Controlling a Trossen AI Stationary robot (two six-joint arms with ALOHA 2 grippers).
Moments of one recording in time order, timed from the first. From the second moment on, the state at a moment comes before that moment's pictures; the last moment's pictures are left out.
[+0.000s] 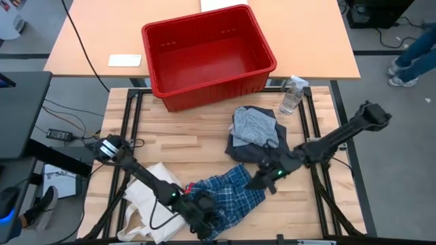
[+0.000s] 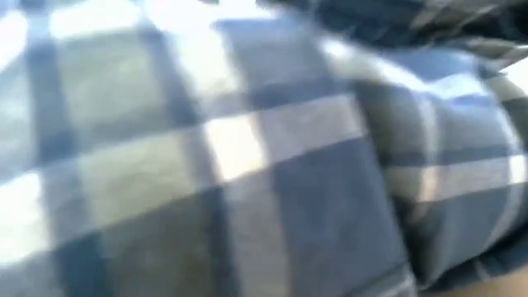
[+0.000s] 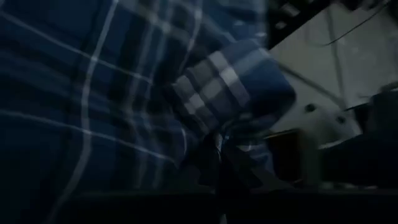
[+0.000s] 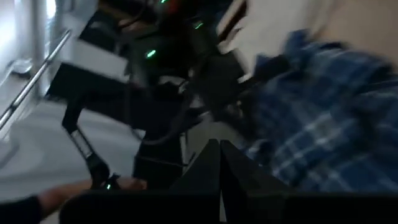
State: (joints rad) left arm -0.63 1.93 1.19 0.06 -0.24 -0.88; right arm 0.44 1.23 0.70 0.27 0.00 1.14
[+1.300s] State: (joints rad) left arm -0.71 1.69 1.19 -0.60 -0.32 -1.34; right arm 0.60 1.62 0.92 0.06 0.48 1.27
